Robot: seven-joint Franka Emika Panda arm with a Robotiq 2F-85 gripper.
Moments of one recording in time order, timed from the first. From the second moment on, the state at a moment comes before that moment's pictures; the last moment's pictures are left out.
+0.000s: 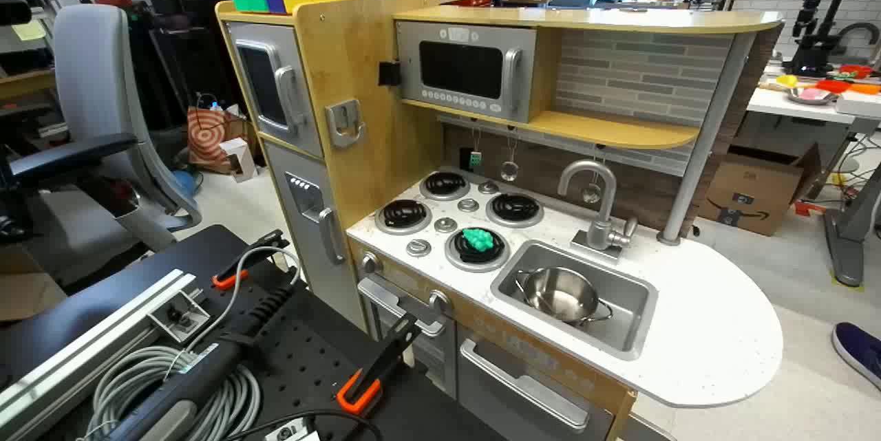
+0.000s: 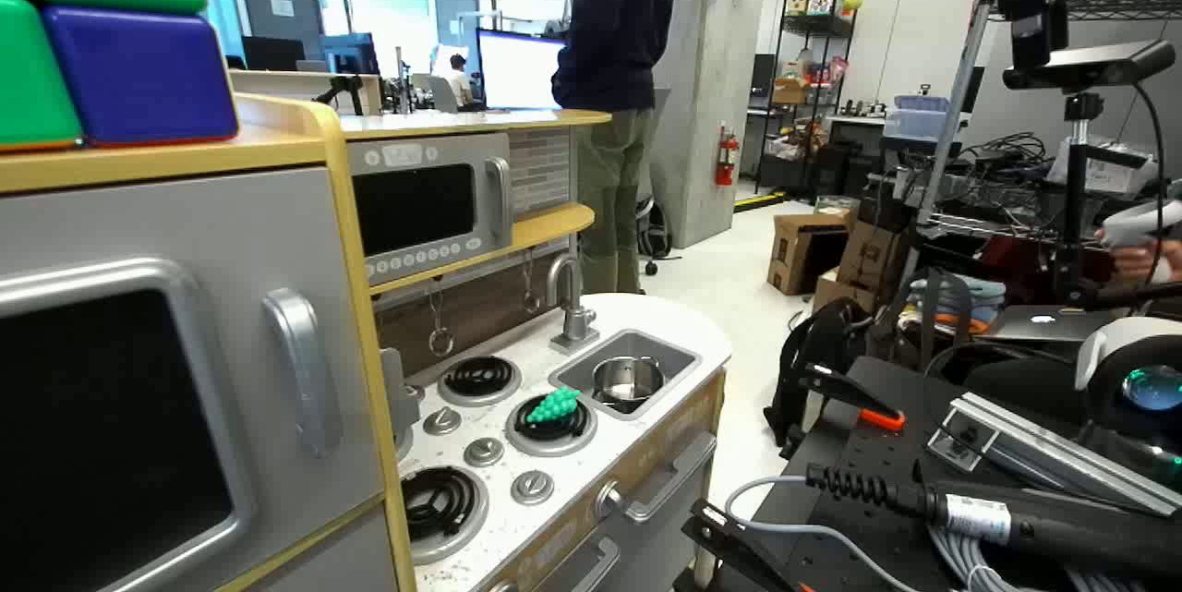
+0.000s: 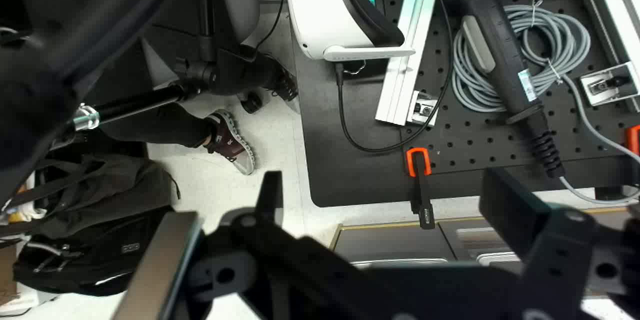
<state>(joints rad) -0.19 -0.65 -0.14 -2.52 -0.35 1.63 -0.13</state>
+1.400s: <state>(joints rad) -0.11 -0.39 -0.05 -2.64 -0.15 2.40 0.21</state>
